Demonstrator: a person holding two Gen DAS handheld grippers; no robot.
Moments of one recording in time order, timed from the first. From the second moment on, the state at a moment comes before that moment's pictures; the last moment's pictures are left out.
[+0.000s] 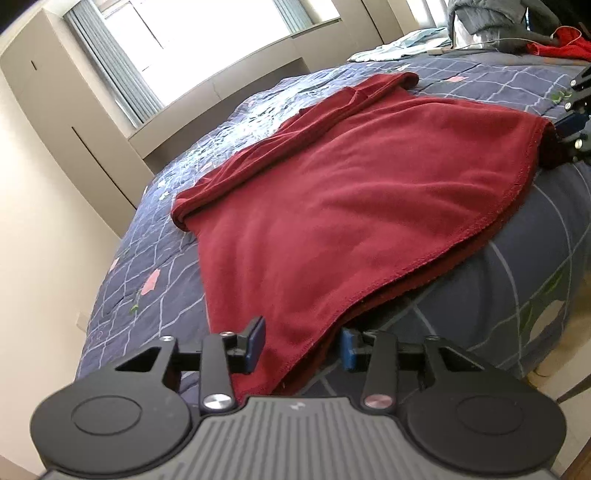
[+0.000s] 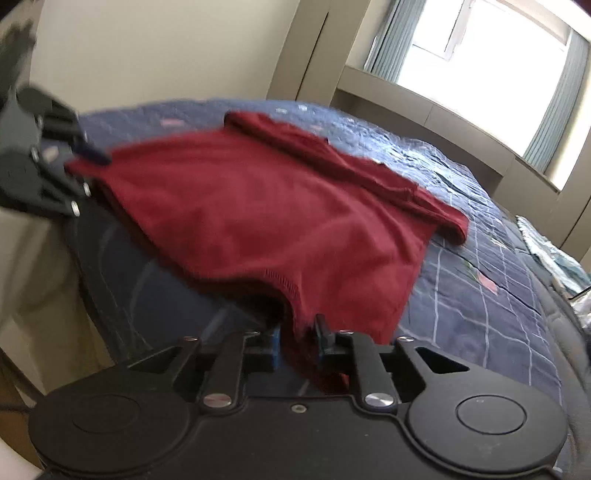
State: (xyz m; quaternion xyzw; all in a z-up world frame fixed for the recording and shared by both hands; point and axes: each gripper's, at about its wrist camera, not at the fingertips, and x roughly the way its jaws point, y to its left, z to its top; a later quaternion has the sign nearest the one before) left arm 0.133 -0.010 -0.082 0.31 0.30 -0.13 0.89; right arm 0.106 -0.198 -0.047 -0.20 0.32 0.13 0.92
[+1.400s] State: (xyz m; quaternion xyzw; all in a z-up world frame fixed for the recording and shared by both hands) left arm -0.019 0.028 0.018 0.30 0.29 -0.24 0.88; right arm -0.050 -0.220 0.049 -0.26 0.32 0.23 0.88
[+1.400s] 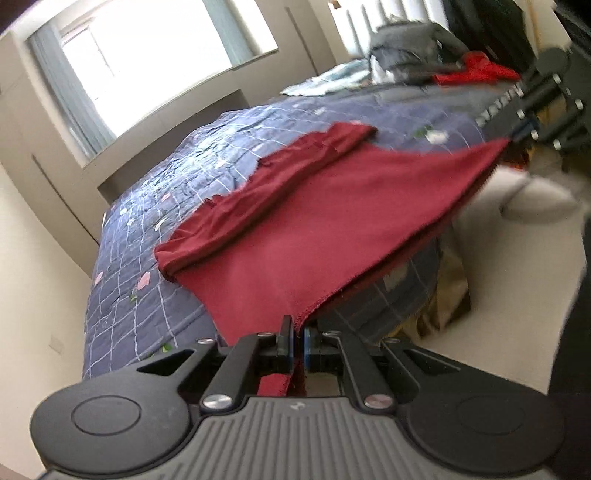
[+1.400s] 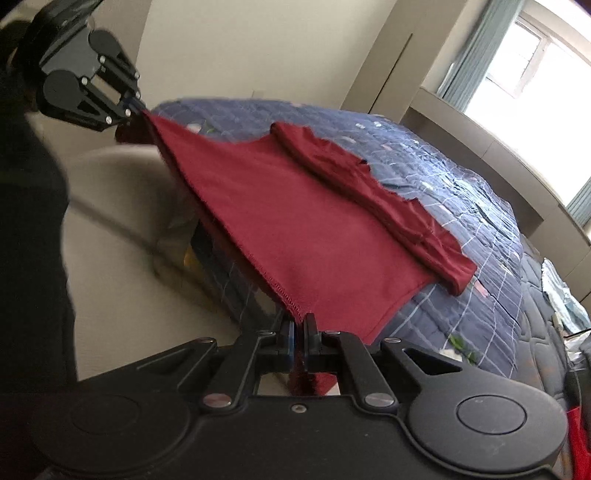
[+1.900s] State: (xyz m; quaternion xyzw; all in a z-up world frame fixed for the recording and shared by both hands) left arm 0.206 0.025 0.095 0.17 0.30 -0.18 0.92; right arm 0.134 -0.252 0.132 -0.20 0.23 0.17 0.94
